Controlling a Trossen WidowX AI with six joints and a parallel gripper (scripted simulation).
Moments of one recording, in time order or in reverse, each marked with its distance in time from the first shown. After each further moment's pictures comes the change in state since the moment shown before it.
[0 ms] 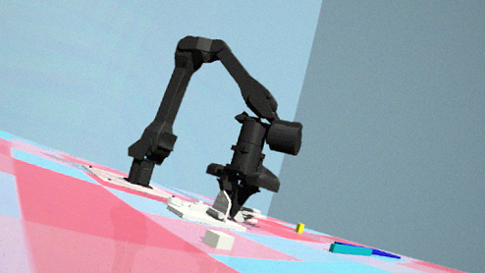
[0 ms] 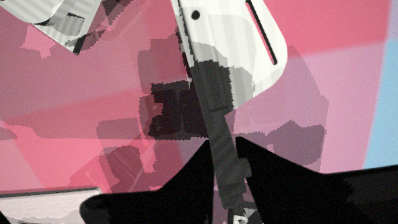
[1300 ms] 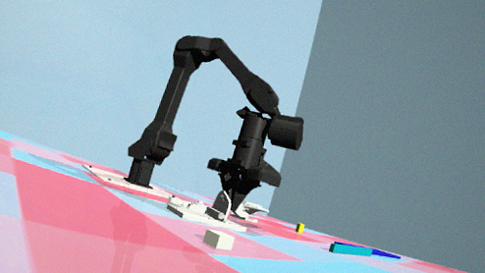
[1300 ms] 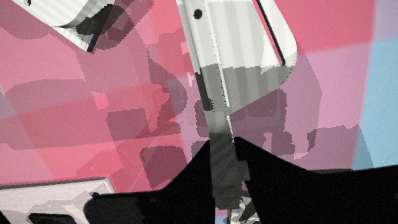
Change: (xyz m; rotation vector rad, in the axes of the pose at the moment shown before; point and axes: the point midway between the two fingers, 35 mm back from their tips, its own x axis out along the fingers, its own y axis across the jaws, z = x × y) arm -0.012 0.001 -0.001 -0.002 0.004 0.004
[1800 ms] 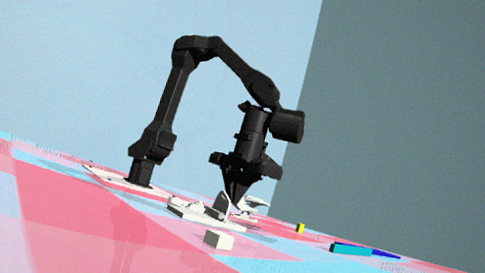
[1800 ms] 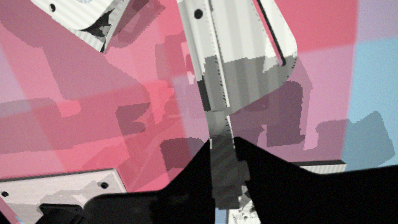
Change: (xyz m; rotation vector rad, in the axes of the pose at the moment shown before) arm -0.014 0.001 0.000 -0.002 0.000 0.000
